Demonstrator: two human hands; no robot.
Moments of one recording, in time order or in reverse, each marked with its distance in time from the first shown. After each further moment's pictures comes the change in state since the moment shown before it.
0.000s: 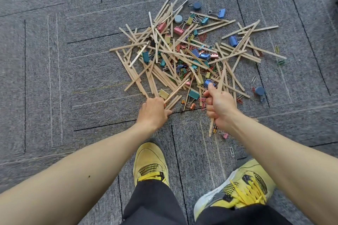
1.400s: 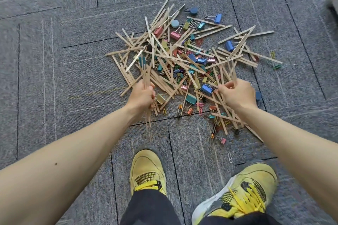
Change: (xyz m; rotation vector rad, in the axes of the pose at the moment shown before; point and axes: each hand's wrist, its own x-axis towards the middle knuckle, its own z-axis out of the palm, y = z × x) left_hand 0.030 0.004 -0.049 -1.043 -0.083 -0.207; right_hand 0.032 -0.032 -0.040 -0.783 0.354 -0.375
